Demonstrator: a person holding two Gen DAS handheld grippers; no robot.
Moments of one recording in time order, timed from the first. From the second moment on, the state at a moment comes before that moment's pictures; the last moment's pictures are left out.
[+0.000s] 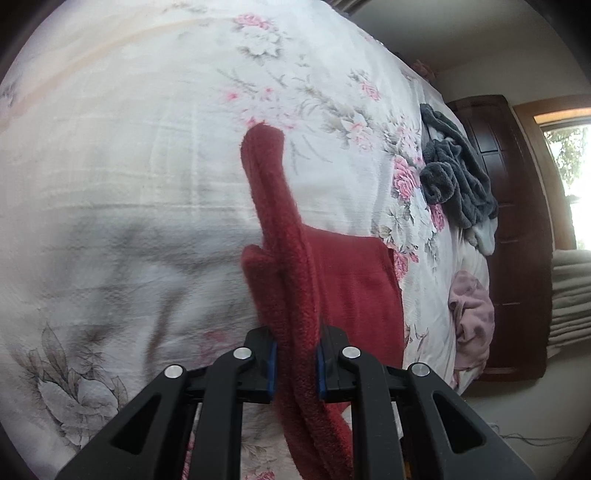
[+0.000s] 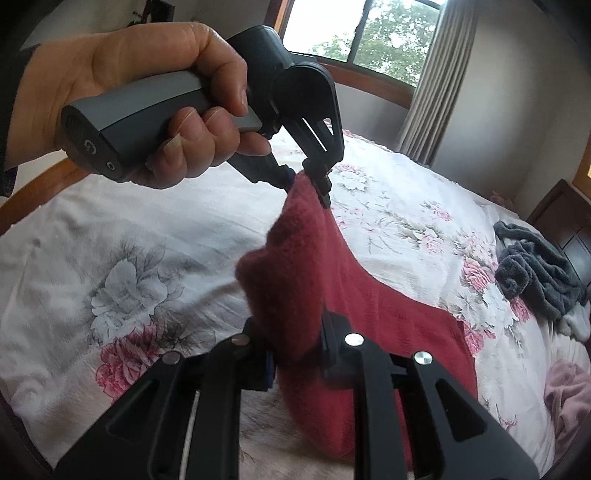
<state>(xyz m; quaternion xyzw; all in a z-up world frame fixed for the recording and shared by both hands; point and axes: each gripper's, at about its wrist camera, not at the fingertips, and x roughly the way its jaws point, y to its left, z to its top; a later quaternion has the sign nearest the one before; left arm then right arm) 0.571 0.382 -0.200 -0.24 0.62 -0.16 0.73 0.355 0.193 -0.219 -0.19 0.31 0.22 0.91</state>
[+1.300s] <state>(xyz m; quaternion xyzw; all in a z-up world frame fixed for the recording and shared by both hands) 0.592 0.099 -0.241 -0.02 0.68 -0.11 0.72 0.377 -0.071 -0.291 0.19 0.34 0.23 0.89</state>
